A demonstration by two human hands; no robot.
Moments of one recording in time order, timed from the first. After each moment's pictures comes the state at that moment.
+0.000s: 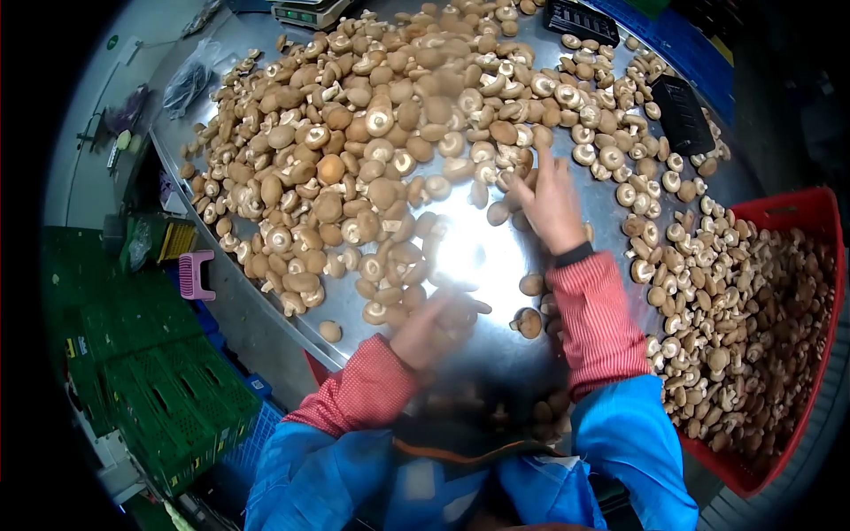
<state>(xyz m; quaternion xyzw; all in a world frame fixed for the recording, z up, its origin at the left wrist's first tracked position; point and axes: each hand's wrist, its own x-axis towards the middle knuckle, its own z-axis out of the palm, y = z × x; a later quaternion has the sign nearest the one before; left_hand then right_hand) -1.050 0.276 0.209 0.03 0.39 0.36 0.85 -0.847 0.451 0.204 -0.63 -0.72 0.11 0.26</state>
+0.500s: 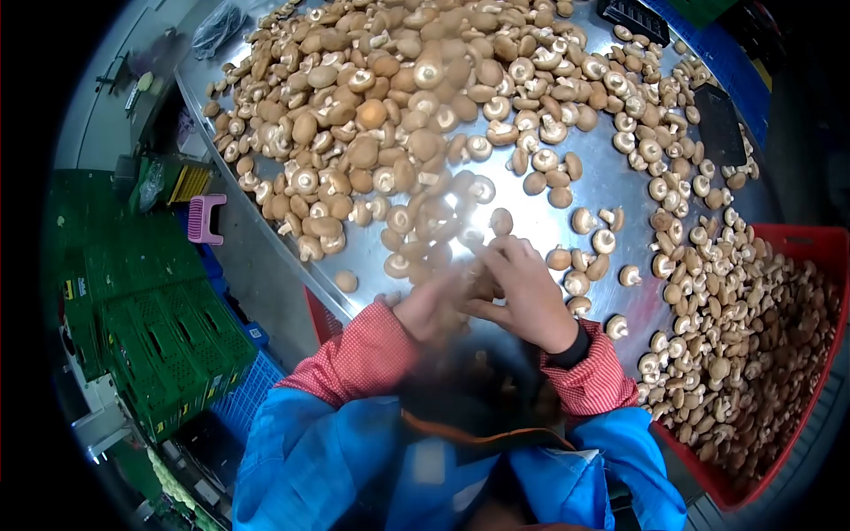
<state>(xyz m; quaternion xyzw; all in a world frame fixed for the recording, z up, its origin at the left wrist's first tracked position) -1.070 0.254 0.226 0.08 0.40 0.33 0.85 -0.889 0.310 0.254 -0.40 -0.82 0.35 0.20</state>
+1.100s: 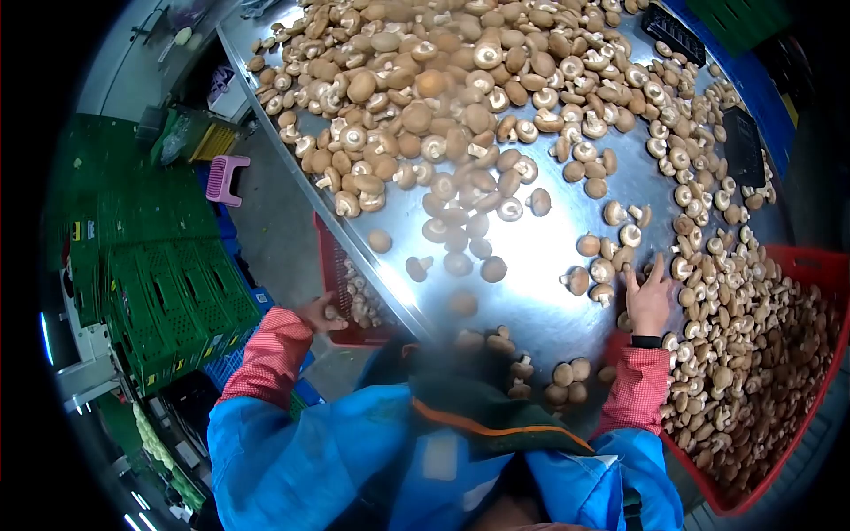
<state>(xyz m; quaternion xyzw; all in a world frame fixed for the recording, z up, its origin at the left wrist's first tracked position) -1.319 0.052 0.161 0.40 0.71 -0.05 0.58 -0.730 0.289 0.179 -0.79 -0.60 0.09 -0.02</state>
